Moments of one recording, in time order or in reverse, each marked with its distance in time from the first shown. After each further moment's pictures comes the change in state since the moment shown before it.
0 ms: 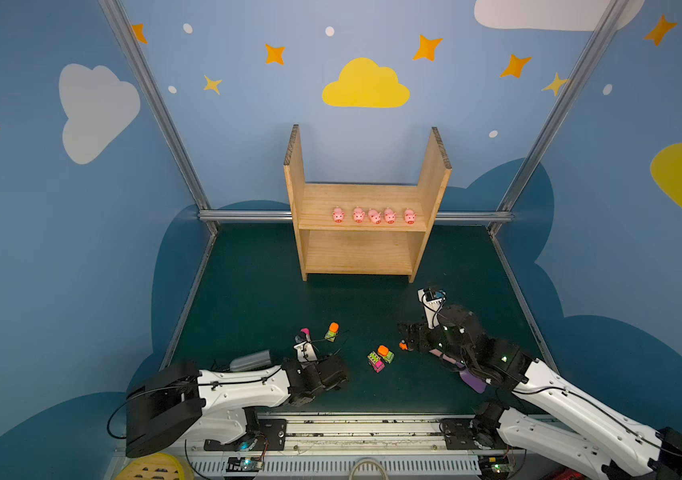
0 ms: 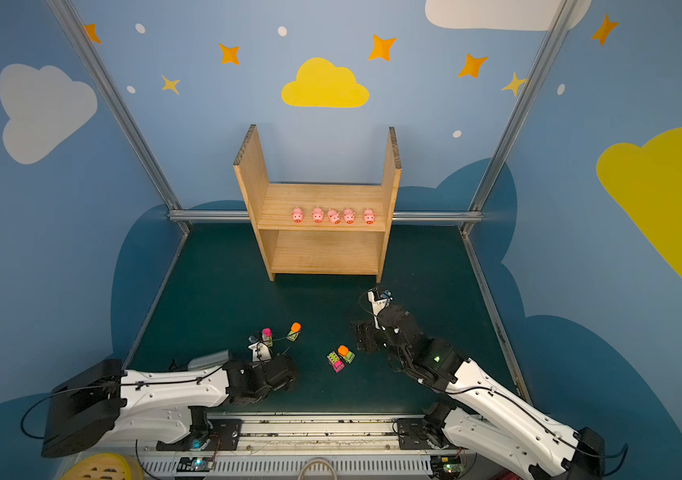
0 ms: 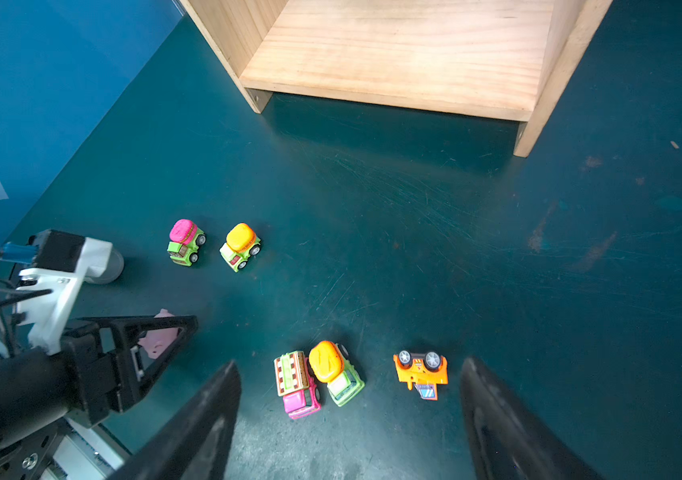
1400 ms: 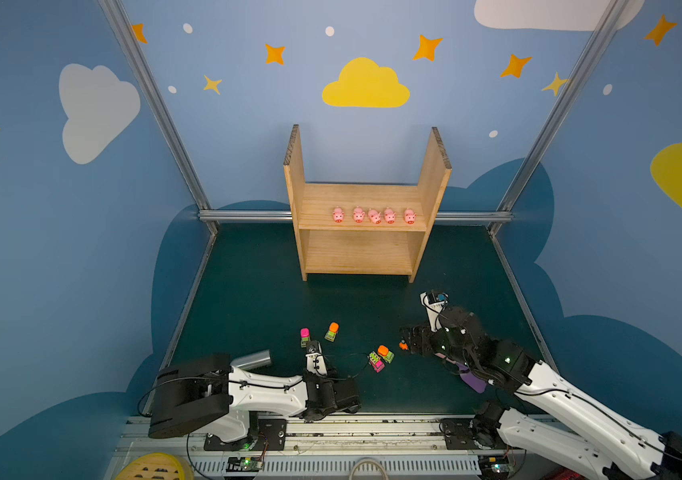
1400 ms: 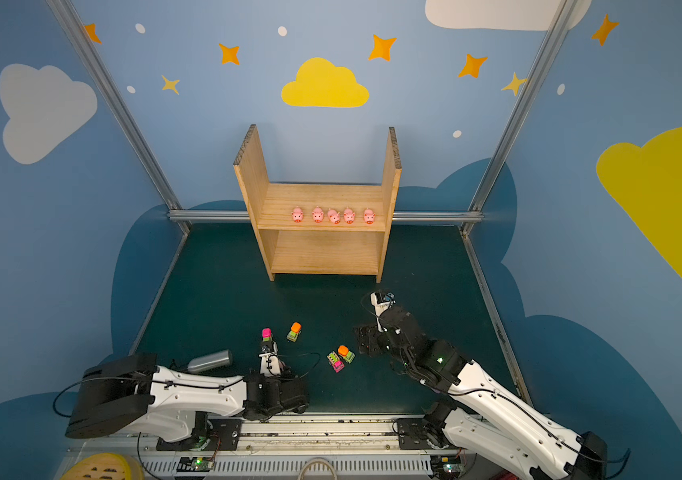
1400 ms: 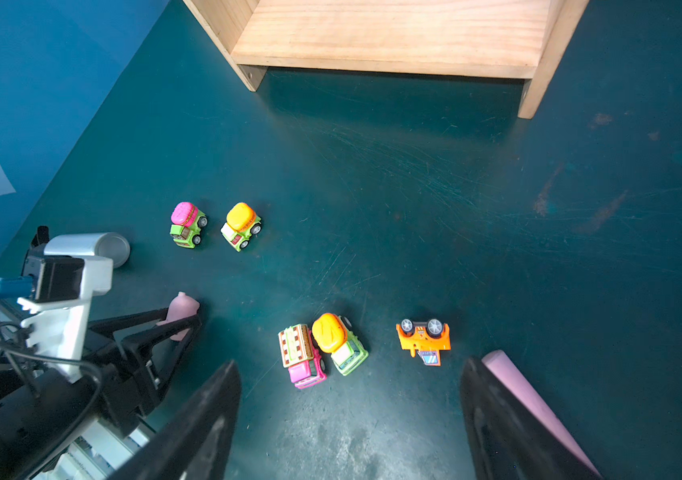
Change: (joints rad) left arm -0.180 0.138 0.017 -0.060 -0.216 -0.058; right arm -0.006 -0.031 0.000 -0.082 -0.035 0.056
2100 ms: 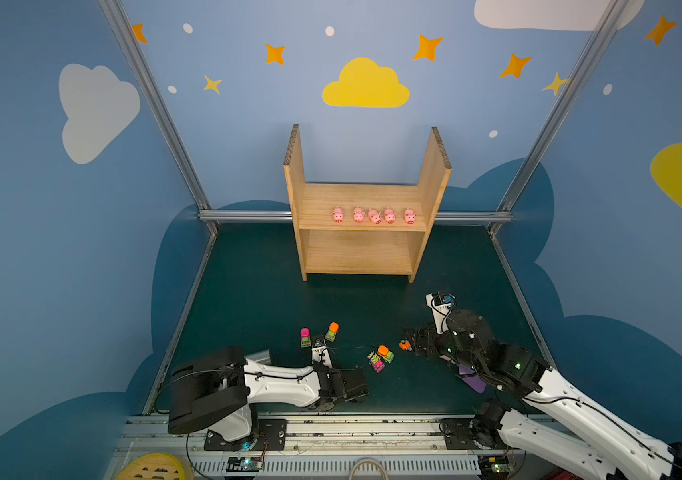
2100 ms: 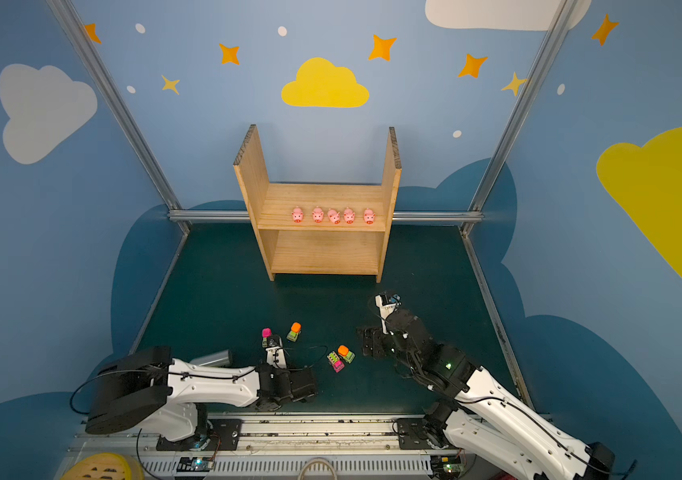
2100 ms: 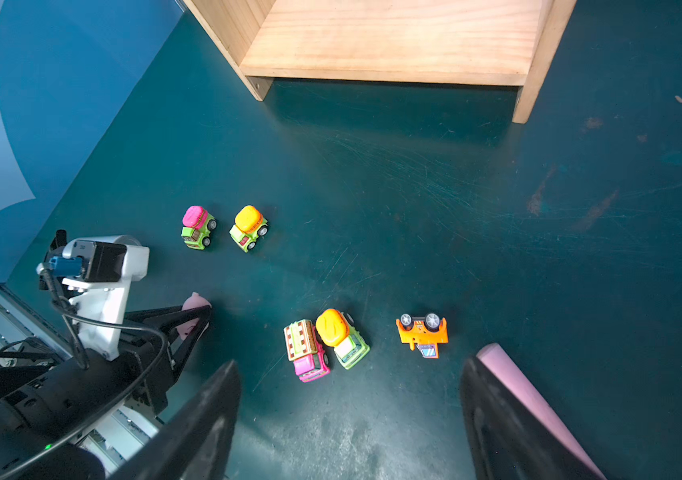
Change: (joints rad) left arm 0.047 0.071 0.121 -0.115 0.064 0.028; right arm 0.000 -0.057 0.000 -0.025 -0.001 0.005
